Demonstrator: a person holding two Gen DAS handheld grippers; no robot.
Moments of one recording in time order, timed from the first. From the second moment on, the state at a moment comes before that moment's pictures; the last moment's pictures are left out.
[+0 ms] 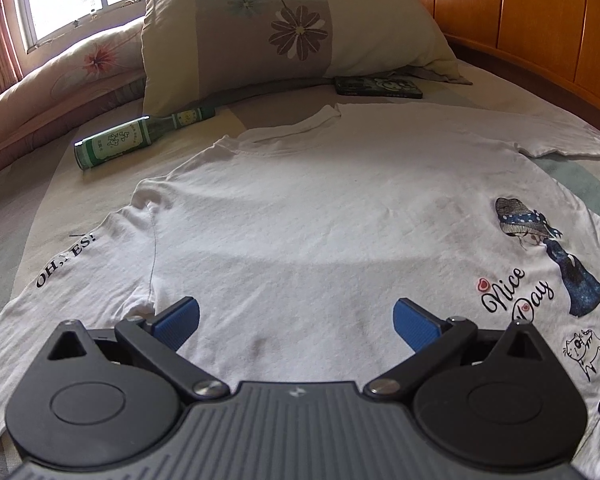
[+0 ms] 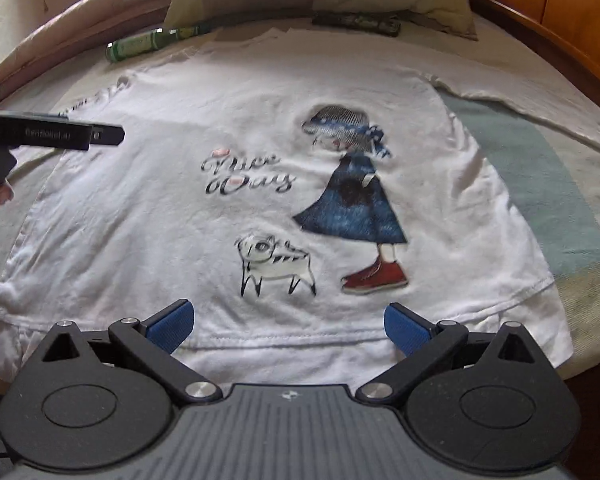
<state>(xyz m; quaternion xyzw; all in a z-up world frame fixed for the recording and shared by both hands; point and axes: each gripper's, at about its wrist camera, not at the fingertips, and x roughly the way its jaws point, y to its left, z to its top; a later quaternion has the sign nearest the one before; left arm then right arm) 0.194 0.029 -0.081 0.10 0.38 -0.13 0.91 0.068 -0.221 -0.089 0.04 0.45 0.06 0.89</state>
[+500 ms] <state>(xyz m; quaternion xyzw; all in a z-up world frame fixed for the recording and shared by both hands) 0.204 -0.011 -0.085 0.12 0.38 -0.15 0.90 0.061 -0.249 -0.114 0.04 0.41 0.01 0.91</state>
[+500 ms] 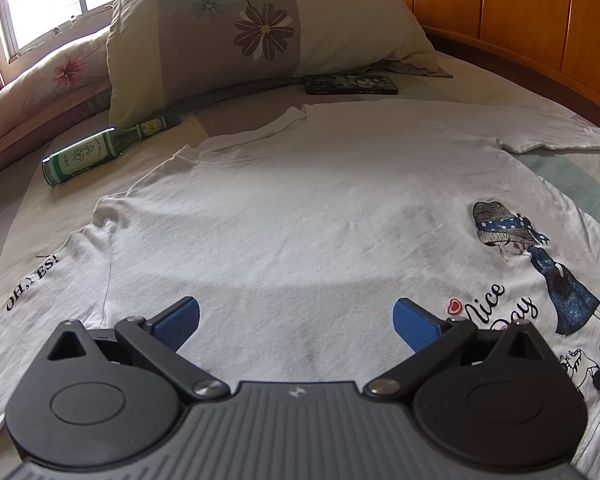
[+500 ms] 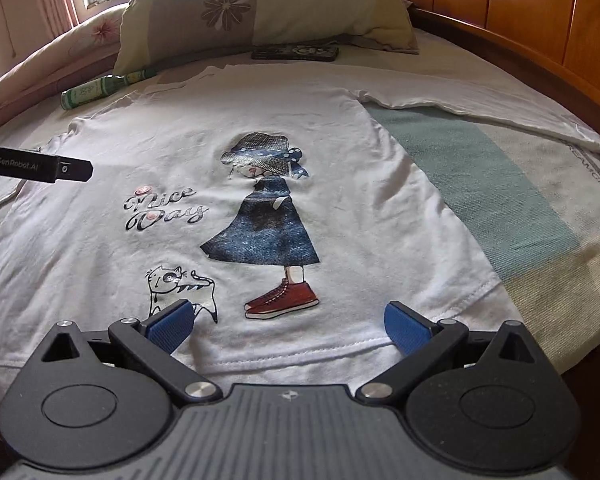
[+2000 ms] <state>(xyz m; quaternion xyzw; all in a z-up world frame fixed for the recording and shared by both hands) 0.195 -0.031 -0.096 0.08 0.39 -0.15 0.91 0.116 -0.506 -0.078 0.32 0.20 -0.09 0.92</state>
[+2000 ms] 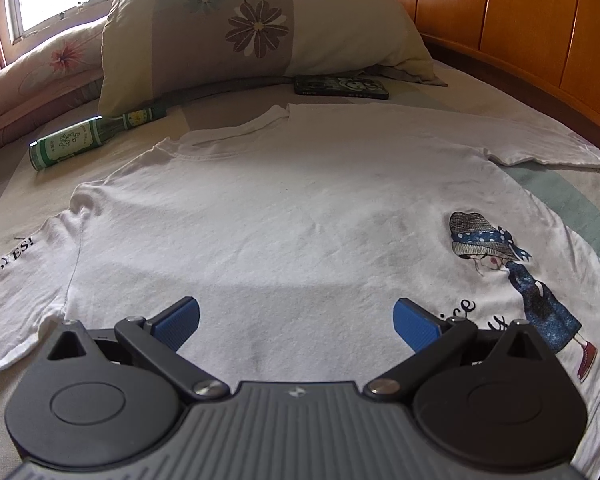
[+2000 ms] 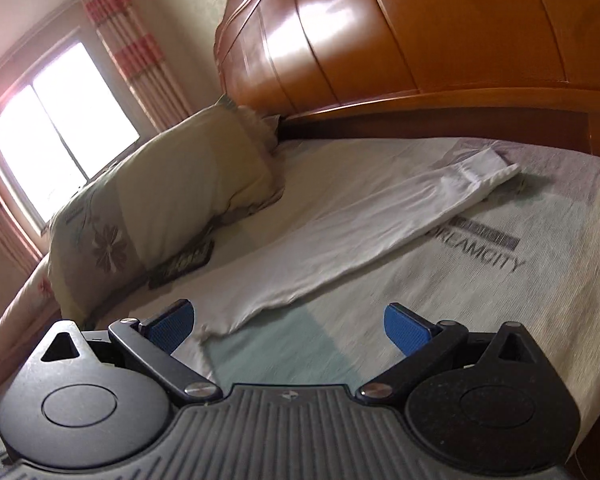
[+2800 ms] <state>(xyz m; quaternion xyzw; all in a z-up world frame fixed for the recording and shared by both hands) 0.168 -0.057 -0.121 0.05 0.42 -0.13 0.89 0.226 -0.632 -0.123 0.43 0.18 -0.13 0.88</state>
